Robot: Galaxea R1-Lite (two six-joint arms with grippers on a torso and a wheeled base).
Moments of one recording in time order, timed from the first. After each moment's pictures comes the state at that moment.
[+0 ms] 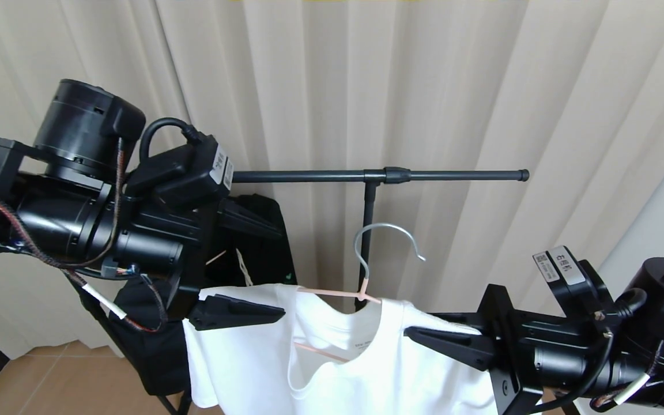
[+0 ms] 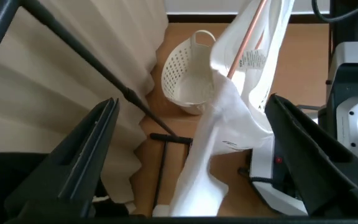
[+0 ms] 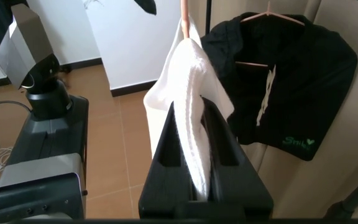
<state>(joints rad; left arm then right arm) -0.41 1.58 -1.24 0.40 -0.73 0.85 0.58 1.69 -0.29 -1.38 0.73 0.06</state>
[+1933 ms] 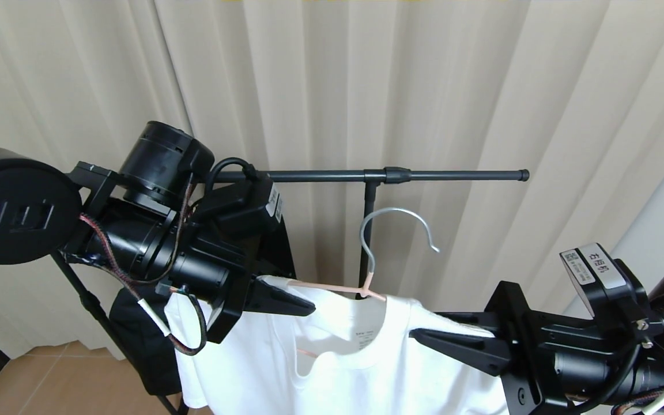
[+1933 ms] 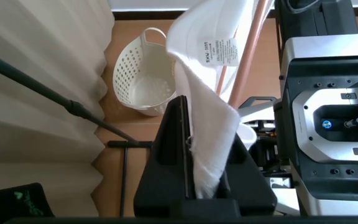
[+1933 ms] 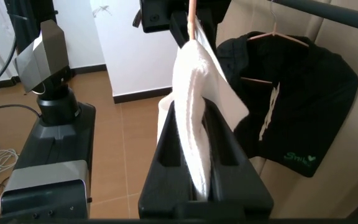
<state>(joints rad) -0.48 1.69 -1.24 0.42 -0.79 0.82 0.62 1.63 -0.28 -1.38 0.72 0.05</state>
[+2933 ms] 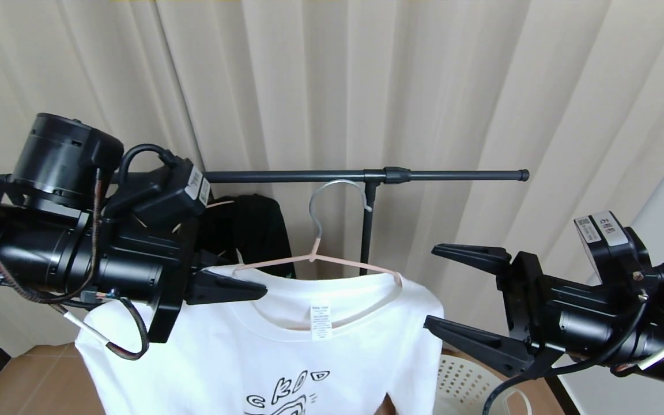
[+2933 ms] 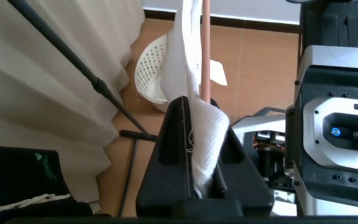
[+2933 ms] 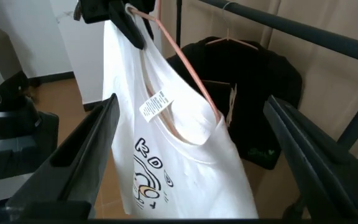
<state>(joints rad) -0.35 1.51 -1.06 0.28 -0.78 0.72 0.48 1.64 -0.33 -1.36 0.72 0.05</state>
